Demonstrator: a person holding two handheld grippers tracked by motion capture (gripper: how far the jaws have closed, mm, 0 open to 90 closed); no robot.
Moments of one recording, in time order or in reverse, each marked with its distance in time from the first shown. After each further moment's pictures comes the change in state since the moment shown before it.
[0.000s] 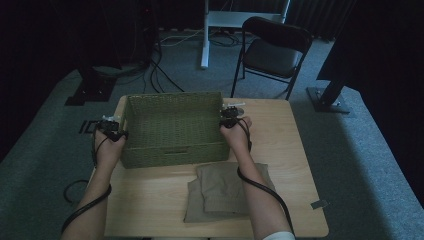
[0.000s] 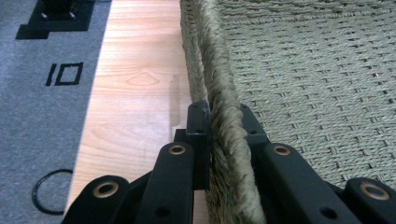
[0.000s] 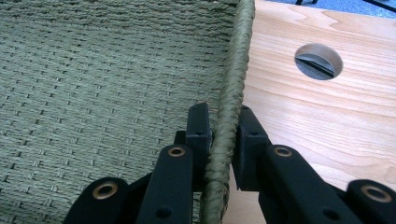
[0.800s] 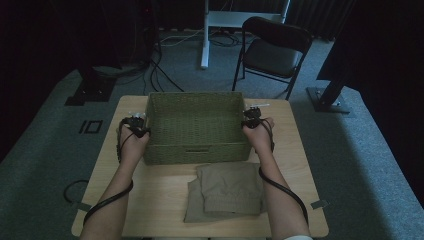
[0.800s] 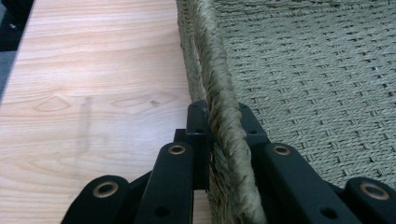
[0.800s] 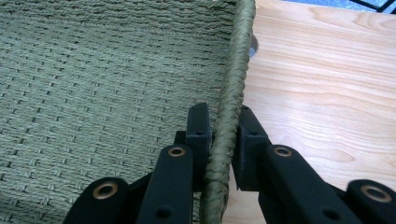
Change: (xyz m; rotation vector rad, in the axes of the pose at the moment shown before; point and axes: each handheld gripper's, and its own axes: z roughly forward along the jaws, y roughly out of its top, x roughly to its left) left arm -0.075 0.016 0.016 0.010 -0.041 0.062; right arm -0.074 -0.013 -0.019 0.009 -0.045 0.026
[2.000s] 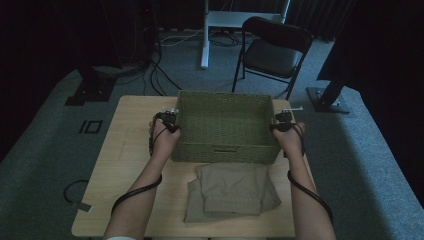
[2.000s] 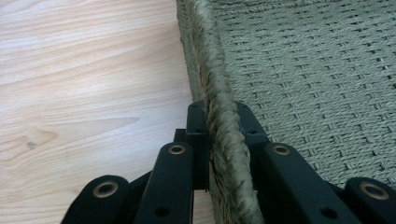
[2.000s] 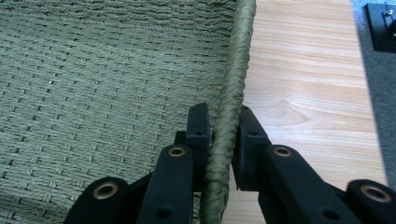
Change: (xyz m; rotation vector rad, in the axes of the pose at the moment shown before) left arm -0.092 0.026 0.021 0.041 -0.052 0.086; right arm -0.089 -0.023 -0.028 0.019 -0.059 0.070
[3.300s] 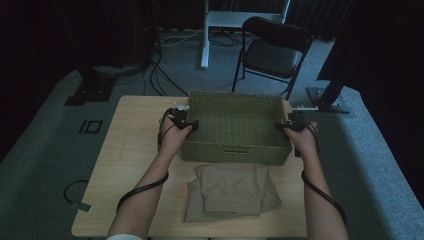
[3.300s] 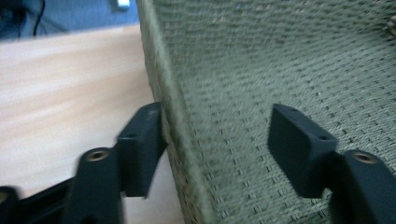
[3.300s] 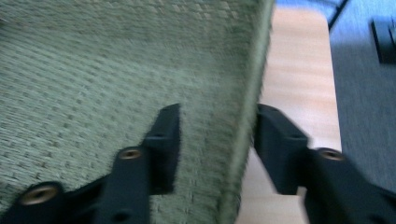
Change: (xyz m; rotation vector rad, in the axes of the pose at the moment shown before) left arm -0.022 0.017 -0.003 -0.159 -0.188 0.051; right arm -0.035 0.000 -0.018 -0.082 0.073 -0.015
